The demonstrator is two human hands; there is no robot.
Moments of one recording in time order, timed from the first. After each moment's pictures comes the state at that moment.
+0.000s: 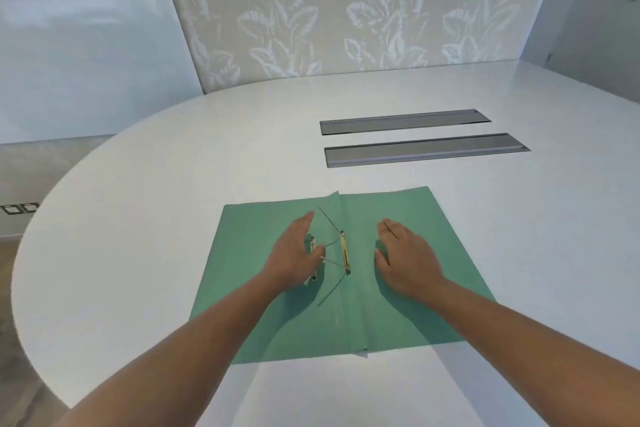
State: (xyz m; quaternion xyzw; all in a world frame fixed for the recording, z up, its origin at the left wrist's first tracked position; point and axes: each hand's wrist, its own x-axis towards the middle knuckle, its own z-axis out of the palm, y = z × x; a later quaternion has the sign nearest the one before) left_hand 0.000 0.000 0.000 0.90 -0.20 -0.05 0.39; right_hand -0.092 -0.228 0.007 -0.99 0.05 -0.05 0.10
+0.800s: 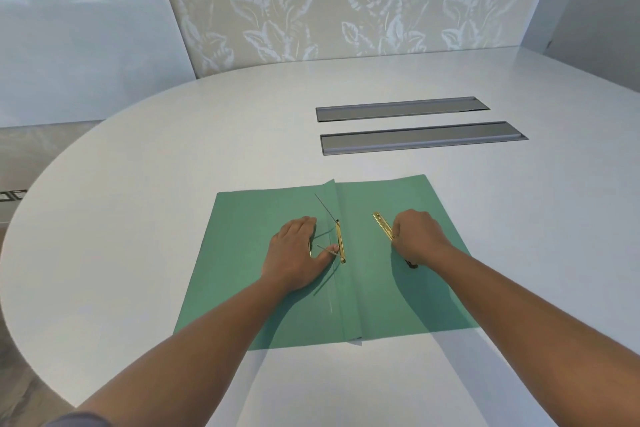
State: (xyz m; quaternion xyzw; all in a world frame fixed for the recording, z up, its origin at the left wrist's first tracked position) left_hand -0.006 -0.009 -0.030 0.95 -0.23 0.03 0.19; right_hand -0.074 -0.251 0.038 -0.96 0.19 0.06 0.17
